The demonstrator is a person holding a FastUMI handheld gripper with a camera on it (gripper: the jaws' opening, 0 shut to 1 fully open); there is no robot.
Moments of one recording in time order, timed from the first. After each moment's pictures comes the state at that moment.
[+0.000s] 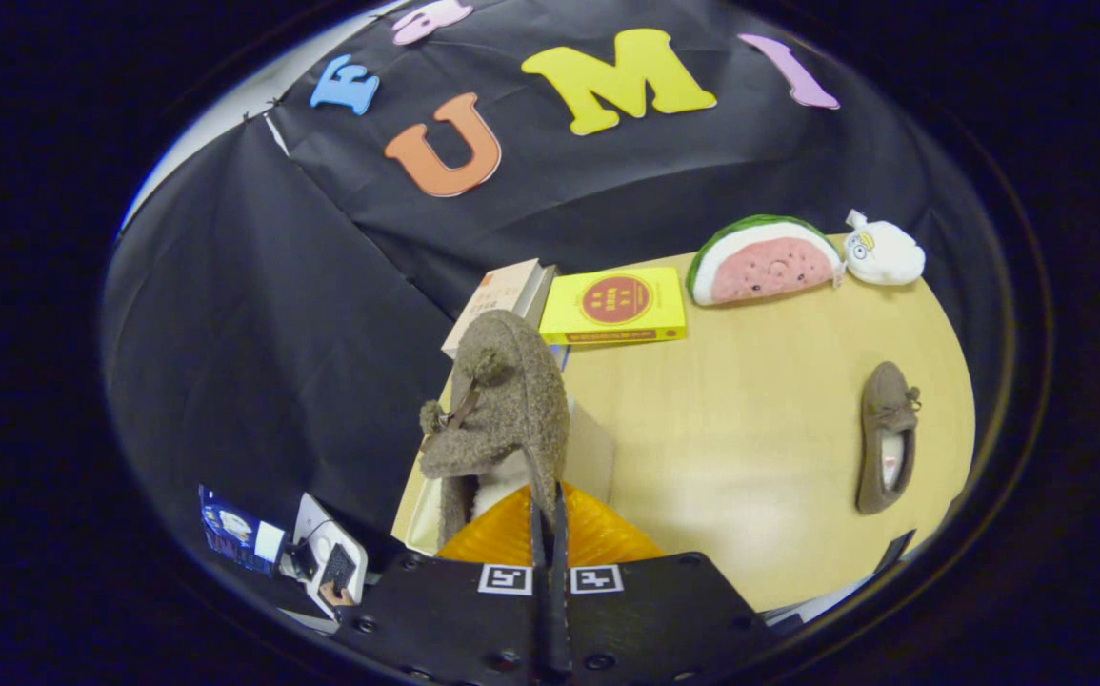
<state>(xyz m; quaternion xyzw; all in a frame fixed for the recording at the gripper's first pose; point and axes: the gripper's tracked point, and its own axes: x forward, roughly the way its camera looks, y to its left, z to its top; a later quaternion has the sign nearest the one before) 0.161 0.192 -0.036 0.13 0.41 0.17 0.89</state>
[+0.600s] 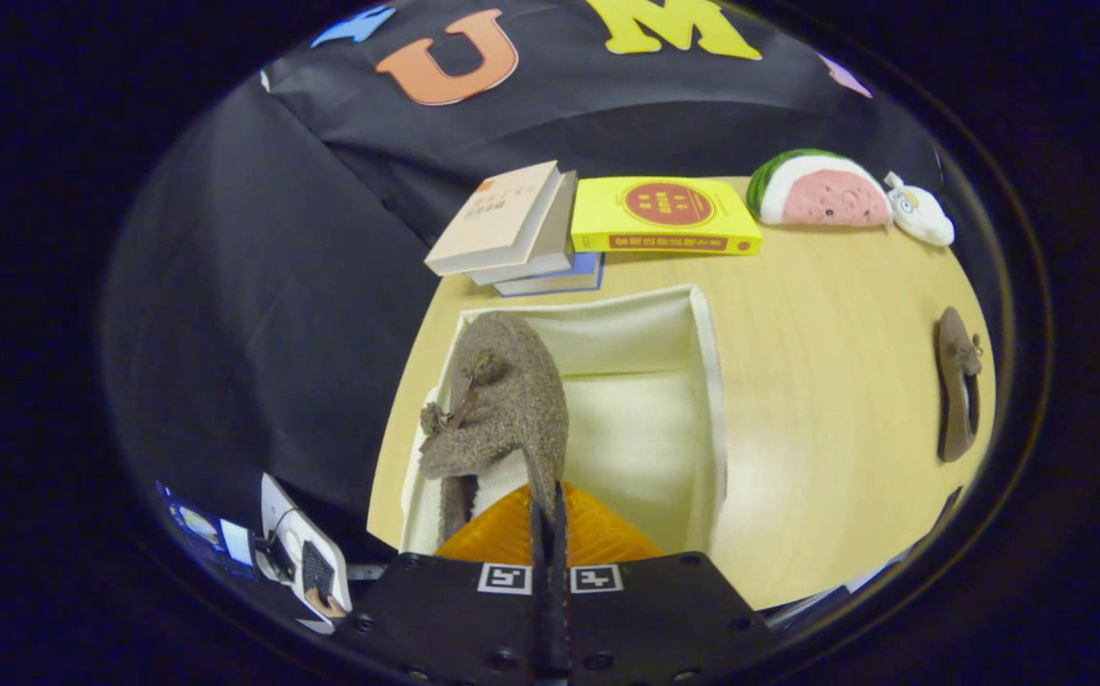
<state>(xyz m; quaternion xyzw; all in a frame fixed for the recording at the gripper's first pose) 0.183 0.315 -0.175 0.11 0.50 0.11 0.85</state>
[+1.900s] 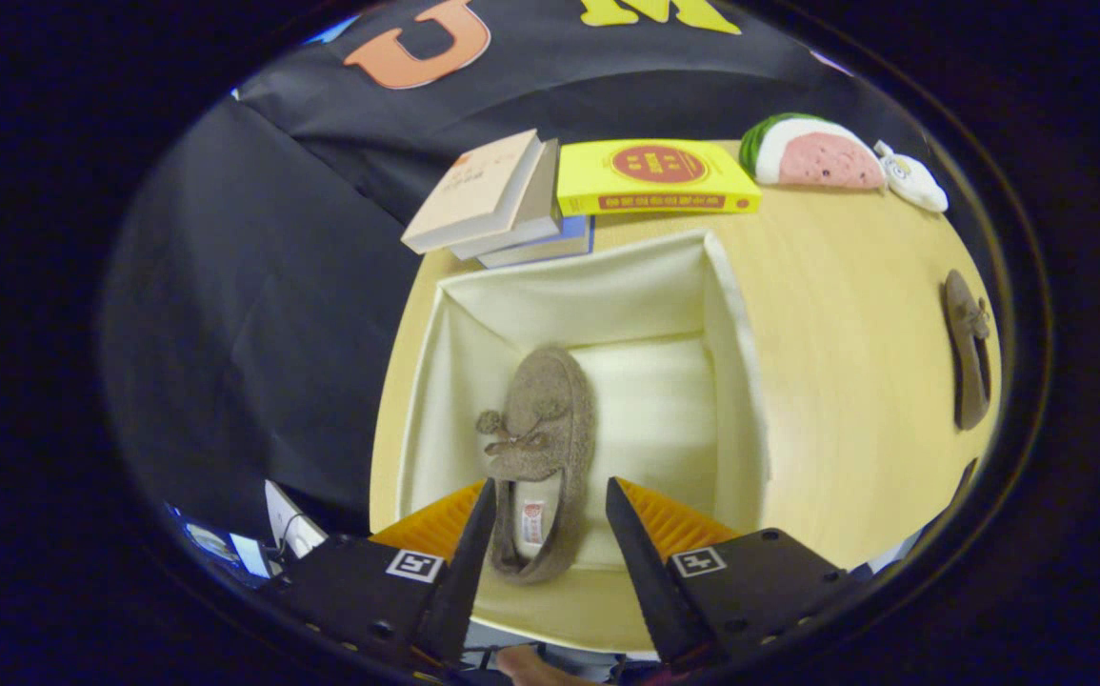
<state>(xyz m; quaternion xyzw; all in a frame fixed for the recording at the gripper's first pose) 0.175 0.311 -0.159 0.11 0.50 0.11 0.85</state>
